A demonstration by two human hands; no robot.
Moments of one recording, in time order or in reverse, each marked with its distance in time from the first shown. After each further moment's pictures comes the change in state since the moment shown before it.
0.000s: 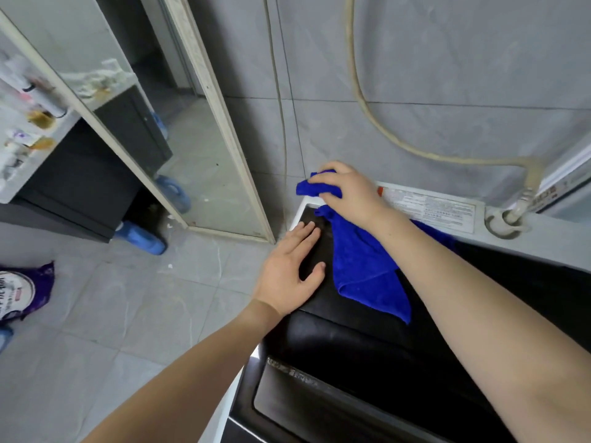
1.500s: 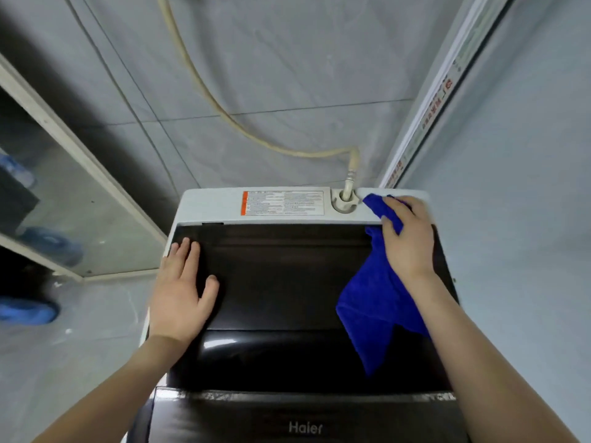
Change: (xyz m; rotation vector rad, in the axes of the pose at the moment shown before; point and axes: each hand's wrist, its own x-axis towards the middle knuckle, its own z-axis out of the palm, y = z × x) left_hand 0.000 0.022 0.017 0.237 0.000 -0.017; right_hand -0.249 0.095 -0.121 -0.128 0.652 0.645
